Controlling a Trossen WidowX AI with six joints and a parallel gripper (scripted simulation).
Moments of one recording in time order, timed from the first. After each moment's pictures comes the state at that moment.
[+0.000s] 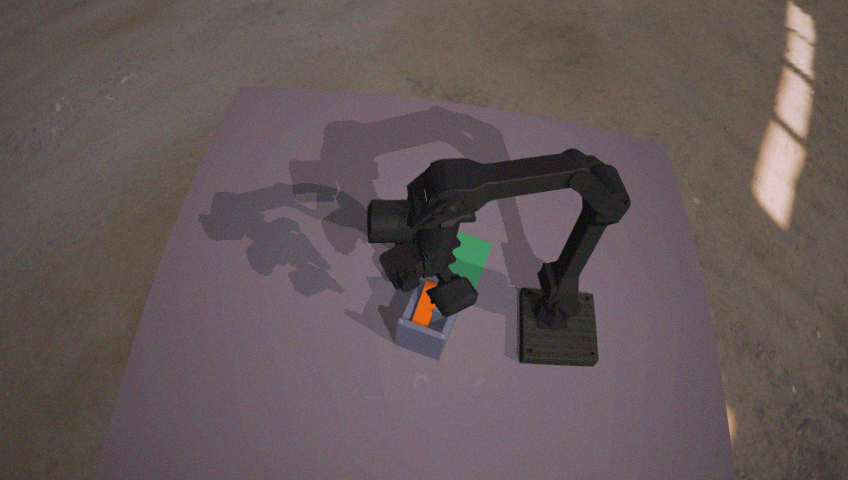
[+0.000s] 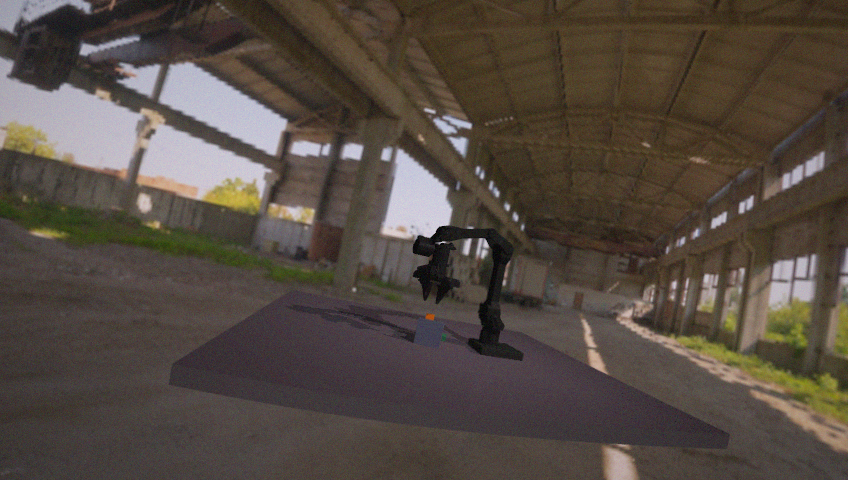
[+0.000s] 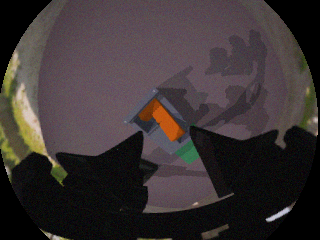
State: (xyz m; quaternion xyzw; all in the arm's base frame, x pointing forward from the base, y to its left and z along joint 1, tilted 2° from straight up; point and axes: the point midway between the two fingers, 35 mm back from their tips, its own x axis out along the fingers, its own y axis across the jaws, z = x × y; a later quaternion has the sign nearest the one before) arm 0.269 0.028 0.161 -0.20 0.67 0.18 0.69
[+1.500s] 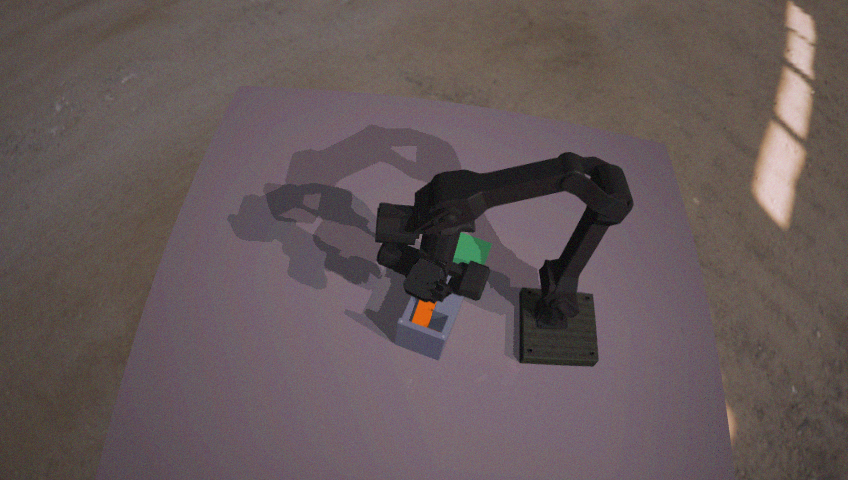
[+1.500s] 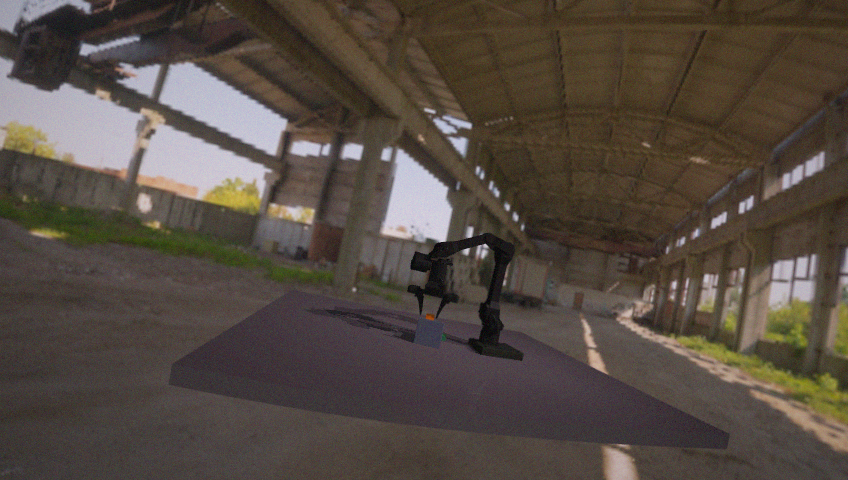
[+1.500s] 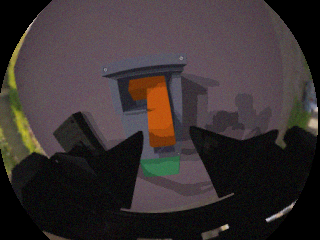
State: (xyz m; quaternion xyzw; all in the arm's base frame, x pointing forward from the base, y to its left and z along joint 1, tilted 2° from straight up) arm 0.259 -0.006 0.104 -0.42 0.58 0.39 0.59
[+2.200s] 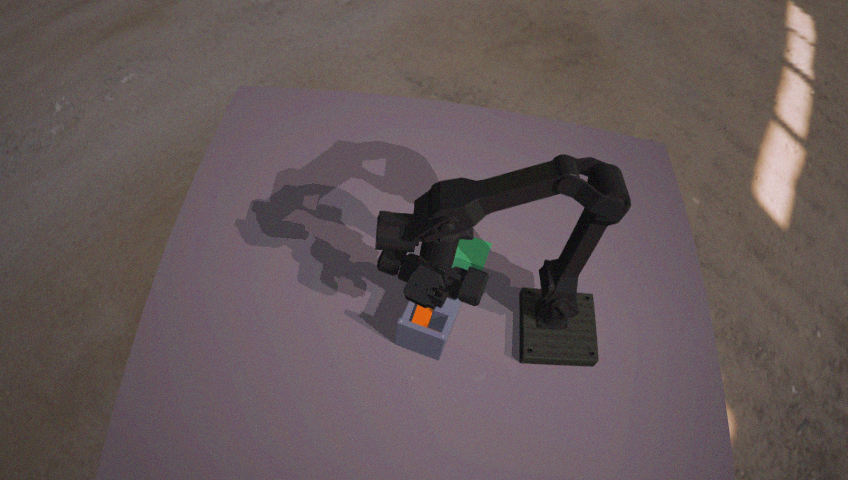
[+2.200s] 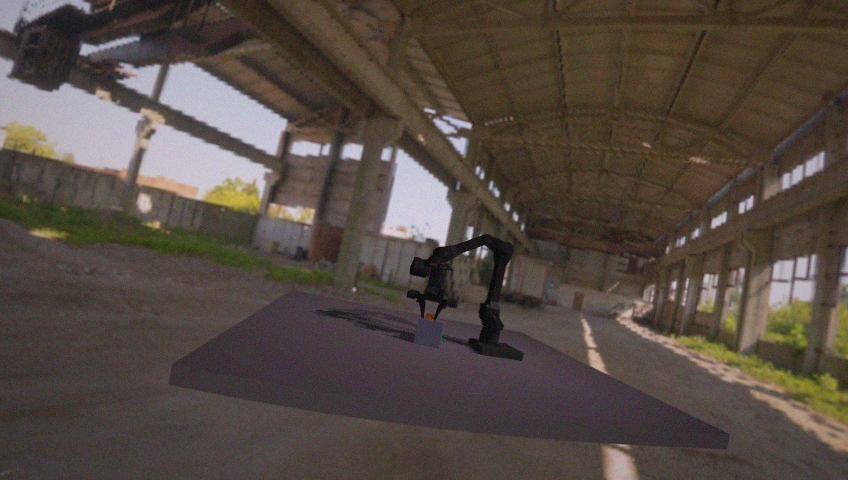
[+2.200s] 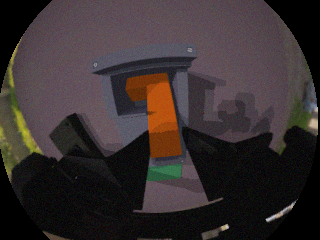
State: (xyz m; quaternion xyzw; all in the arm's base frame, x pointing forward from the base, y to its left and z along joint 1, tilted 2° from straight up) arm 0.258 -0.006 0.085 -0.42 0.58 0.39 0.59
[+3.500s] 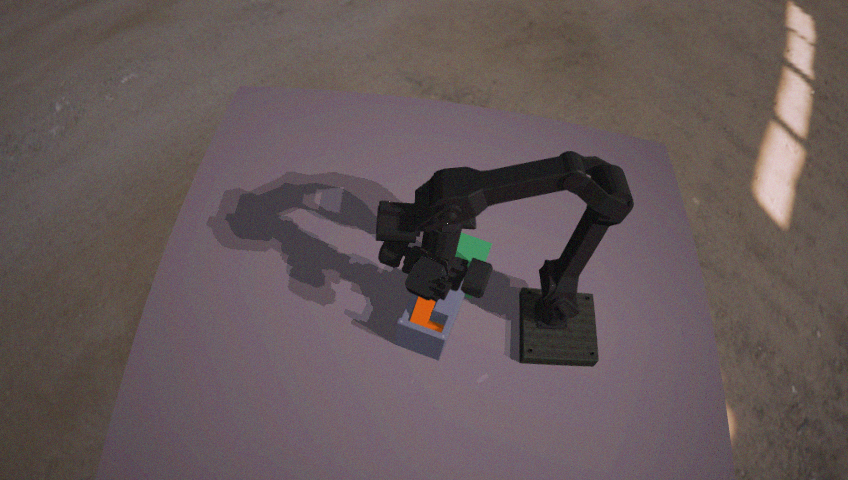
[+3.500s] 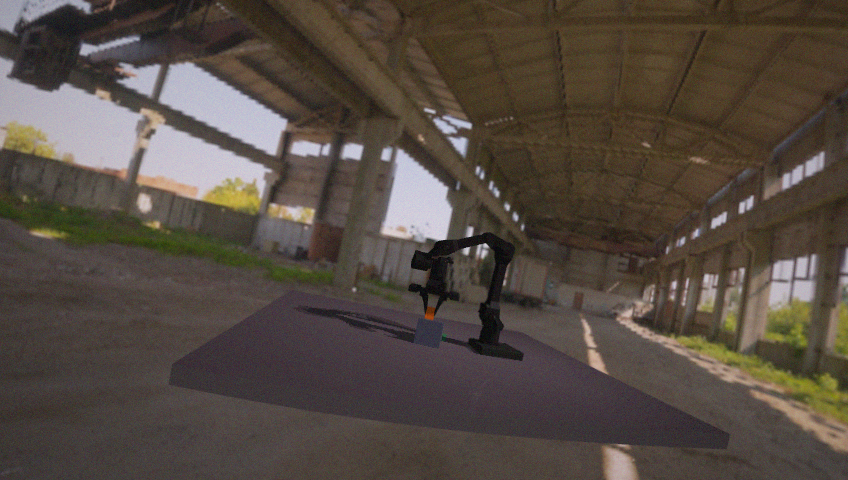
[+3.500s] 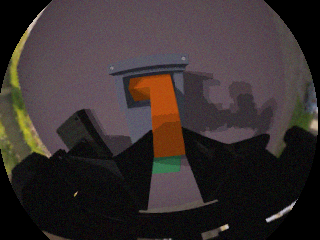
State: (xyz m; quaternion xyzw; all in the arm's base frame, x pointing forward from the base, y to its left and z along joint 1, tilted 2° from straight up) arm 0.255 -0.006 0.110 -0.41 0.58 0.39 0.58
